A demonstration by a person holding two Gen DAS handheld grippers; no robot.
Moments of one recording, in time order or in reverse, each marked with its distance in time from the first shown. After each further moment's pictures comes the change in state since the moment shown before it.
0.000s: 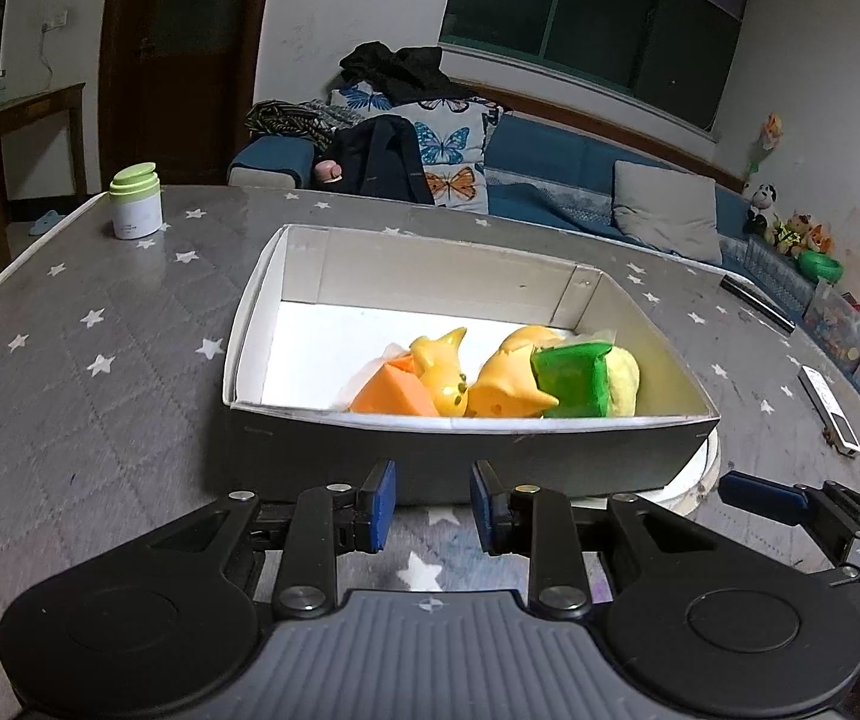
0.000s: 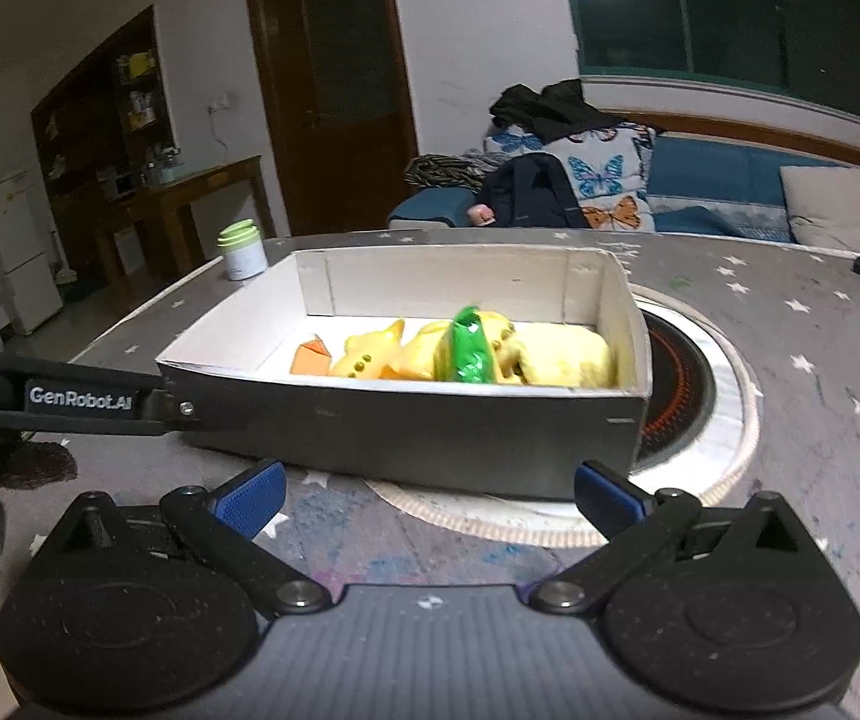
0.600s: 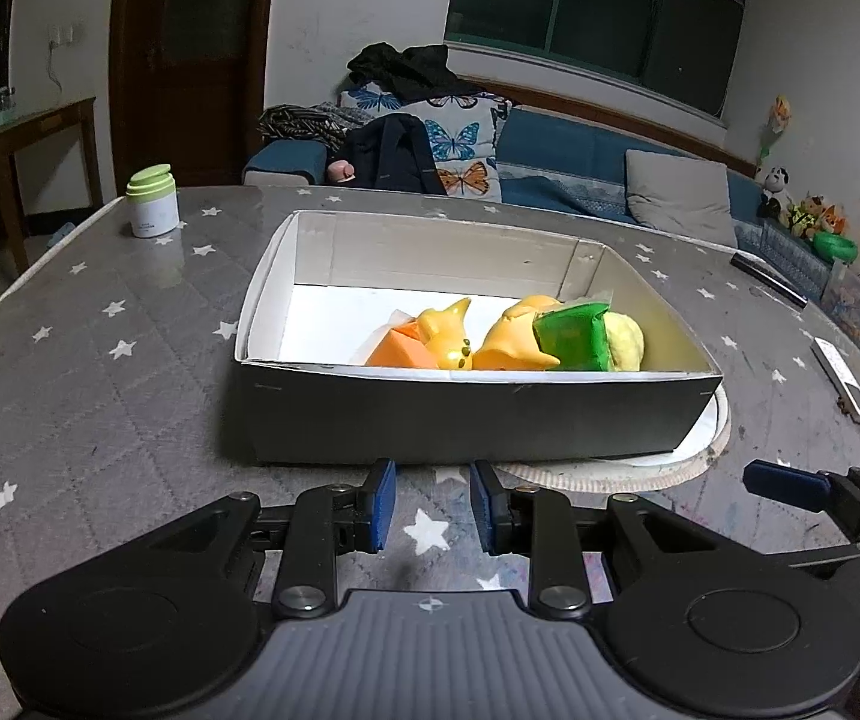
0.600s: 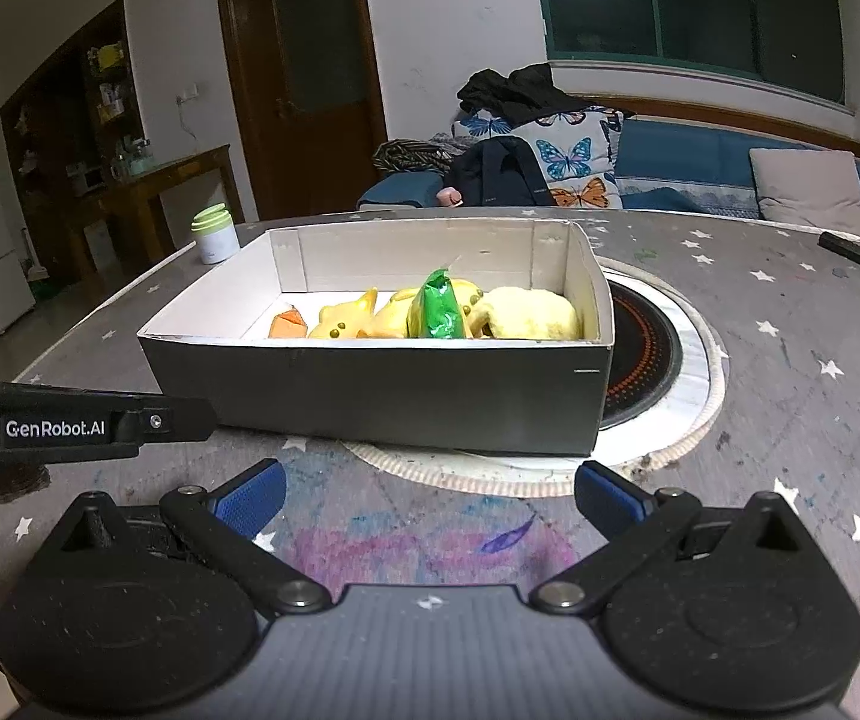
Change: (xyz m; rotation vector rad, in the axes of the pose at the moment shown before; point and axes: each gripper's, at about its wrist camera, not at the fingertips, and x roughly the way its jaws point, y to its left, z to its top) left arm -0.011 -0.012 -0.020 0.041 -0.003 0.055; right arm -0.011 0.002 -0.014 0.025 0.029 -0.057
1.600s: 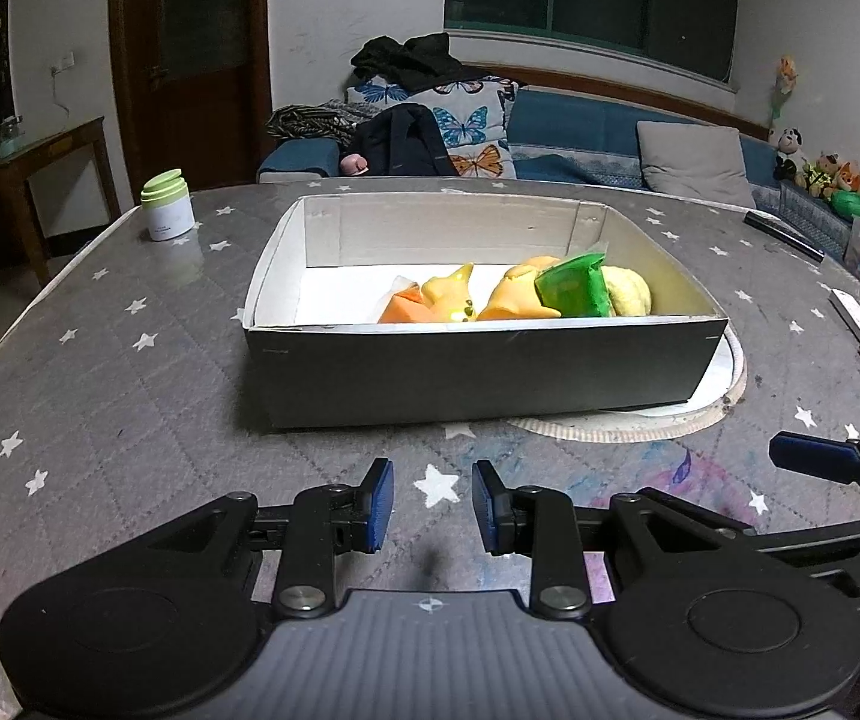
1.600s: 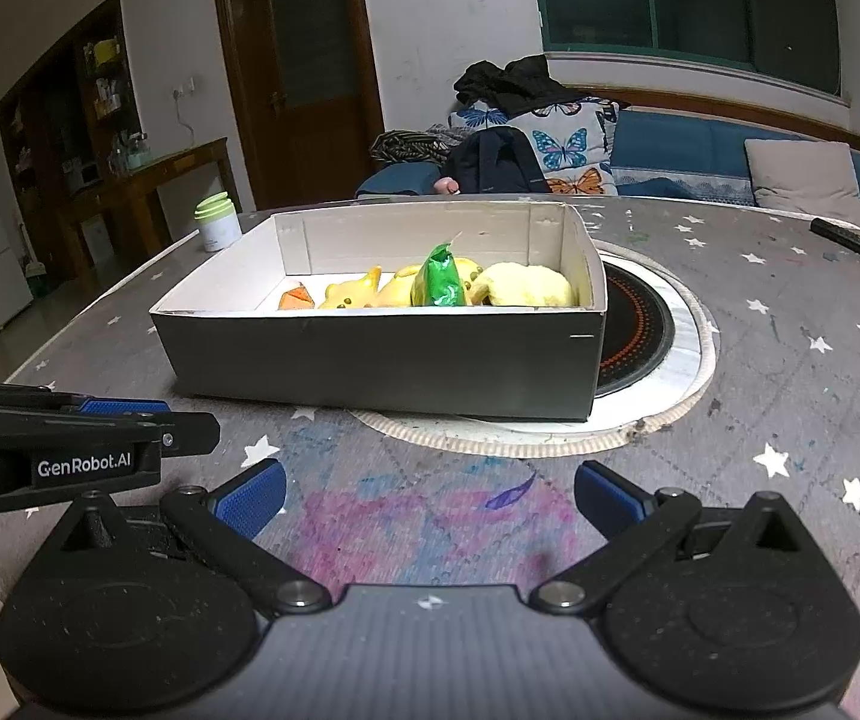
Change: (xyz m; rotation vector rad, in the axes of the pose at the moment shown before) left arm -0.005 -0.016 -0.018 0.068 0.021 0.074; right arm -0.011 0.005 -0.013 0.006 0.018 -0.007
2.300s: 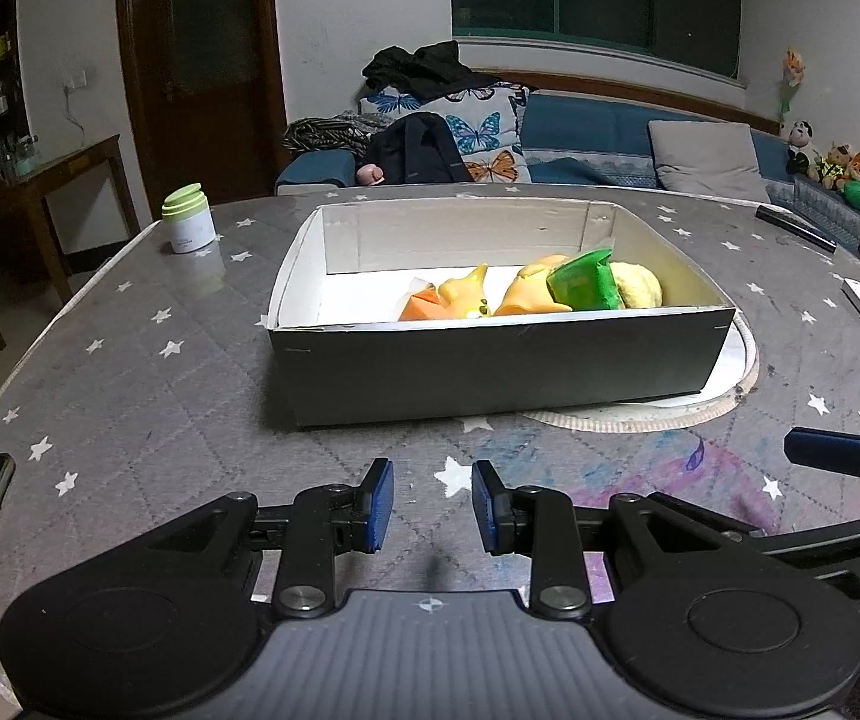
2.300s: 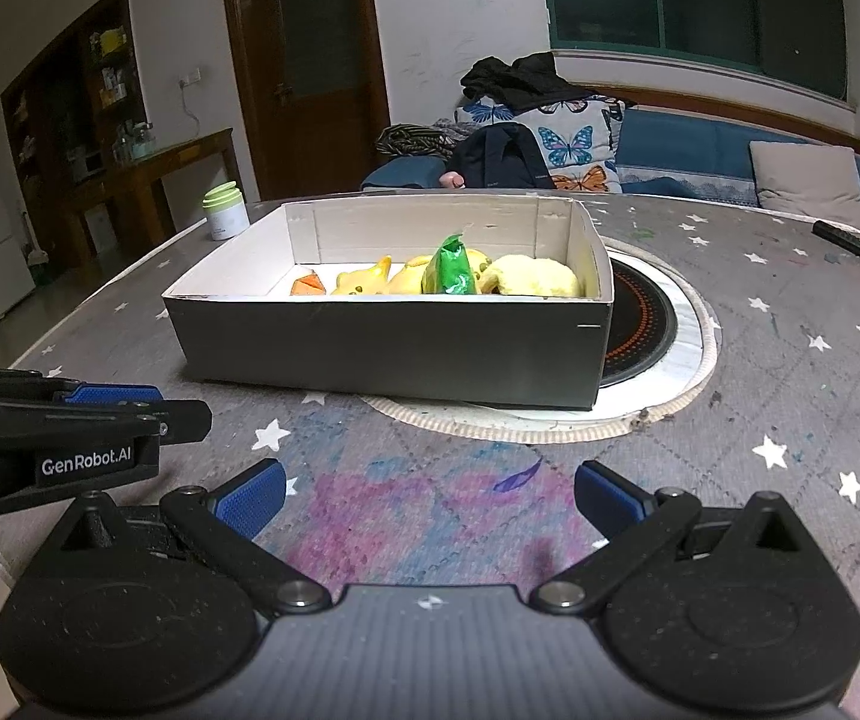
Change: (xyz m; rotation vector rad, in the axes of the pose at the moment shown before) left arm -0.011 -0.003 -0.006 0.025 -0.019 0.049; right arm -0.004 0.004 -0.004 -0.021 0.012 0.000
